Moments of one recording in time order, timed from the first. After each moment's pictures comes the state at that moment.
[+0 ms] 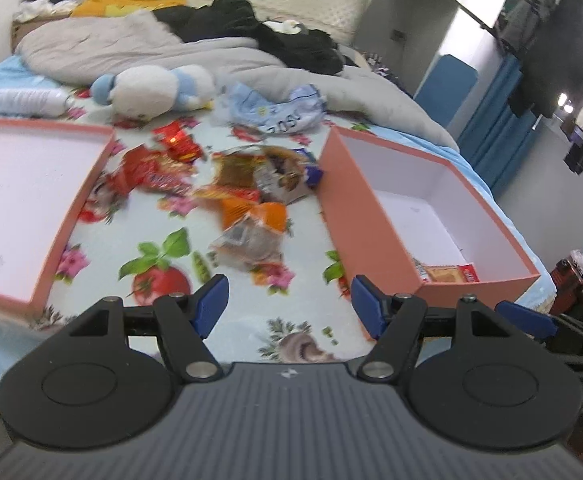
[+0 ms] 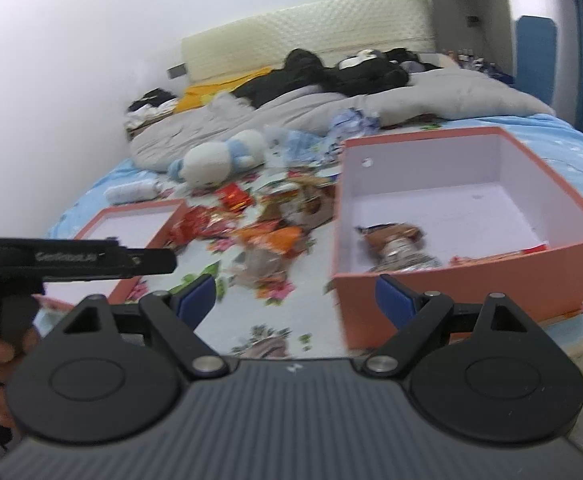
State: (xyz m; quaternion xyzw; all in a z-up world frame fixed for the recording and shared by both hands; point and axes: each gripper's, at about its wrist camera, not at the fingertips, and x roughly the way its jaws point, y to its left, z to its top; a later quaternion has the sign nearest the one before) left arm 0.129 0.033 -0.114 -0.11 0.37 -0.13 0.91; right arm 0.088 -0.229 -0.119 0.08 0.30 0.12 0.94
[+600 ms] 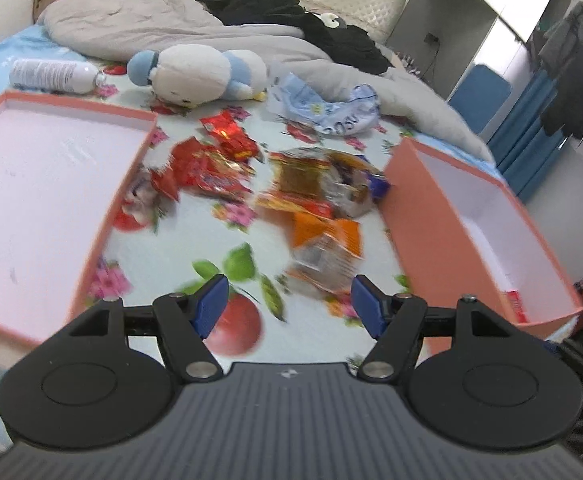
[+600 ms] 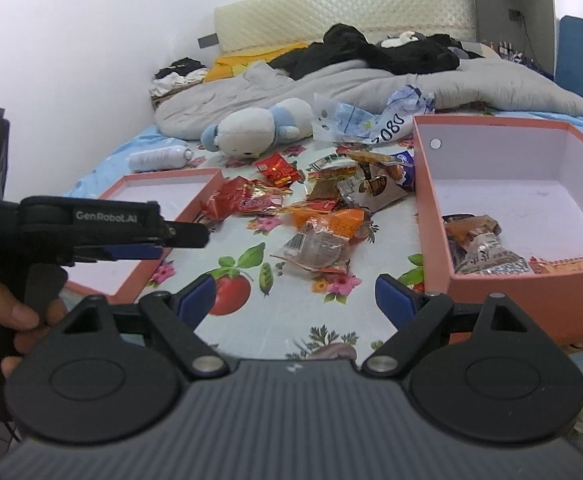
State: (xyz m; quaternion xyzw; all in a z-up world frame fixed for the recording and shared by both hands) left arm 0.212 0.099 -0.153 -0.13 0.39 -0.10 0.90; right arm 0.142 -0.162 -0.150 0.06 0.32 0.14 0.93
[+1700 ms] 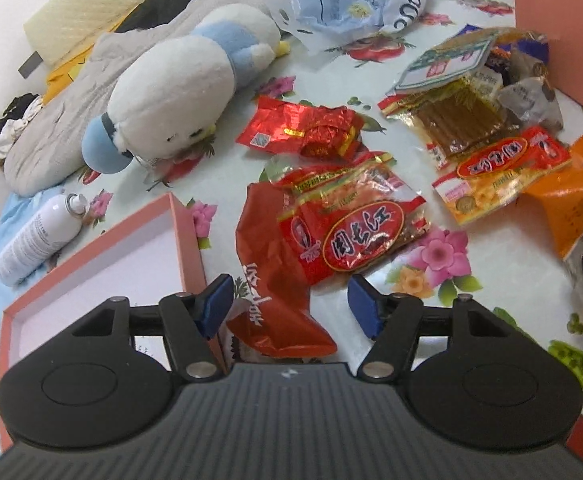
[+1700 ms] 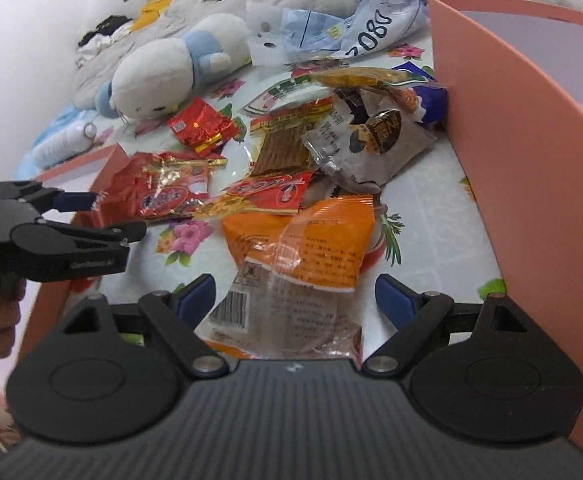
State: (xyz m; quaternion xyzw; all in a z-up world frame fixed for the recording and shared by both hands) left arm 0.420 0.107 -0.259 0.23 0.43 -0.09 0.87; right arm 0.319 -0.128 -0.250 0.10 0.44 0.08 0.89
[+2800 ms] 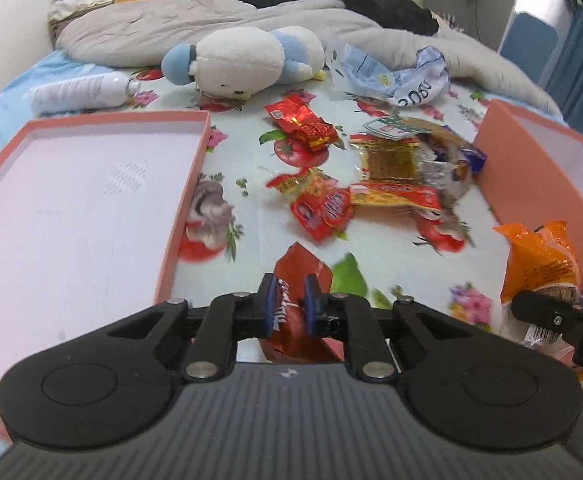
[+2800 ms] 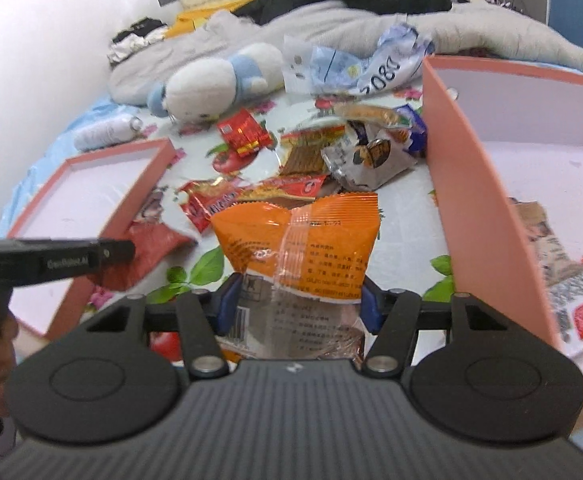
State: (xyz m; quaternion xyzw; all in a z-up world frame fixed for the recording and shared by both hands) left arm 0.264 0.116 -0.196 -0.04 0.42 -0.04 0.91; right arm 0.225 -0.141 -0.187 0.07 0.39 0.10 0.91
